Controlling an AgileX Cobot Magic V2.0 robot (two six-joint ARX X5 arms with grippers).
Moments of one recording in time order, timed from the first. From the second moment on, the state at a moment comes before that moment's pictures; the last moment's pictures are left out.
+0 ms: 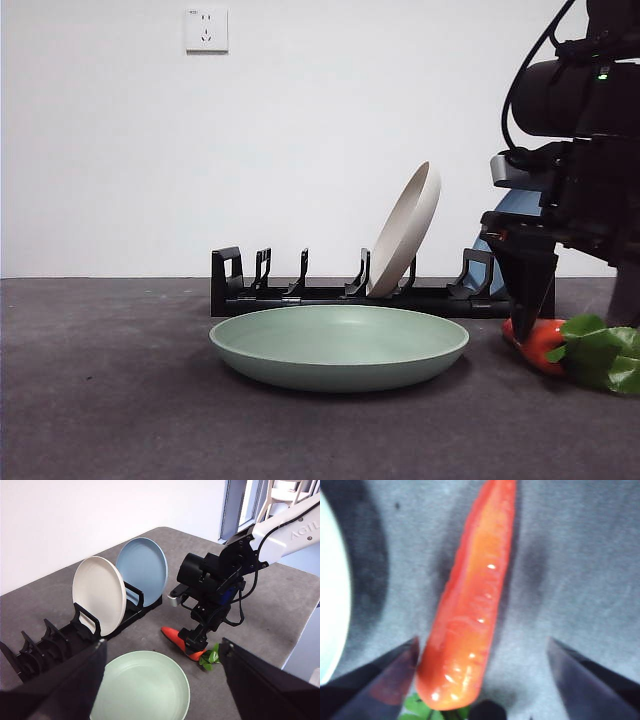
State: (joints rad) left arm -1.05 0.82 1.12 -0.58 -0.26 -0.07; right arm 0.30 1.66 1.02 -0.65 -0.05 0.10
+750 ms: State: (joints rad) left arm -1.05 0.82 1.12 -0.56 -0.26 -0.07; right arm 0.31 1.56 1.02 -0.65 -0.07 0.09
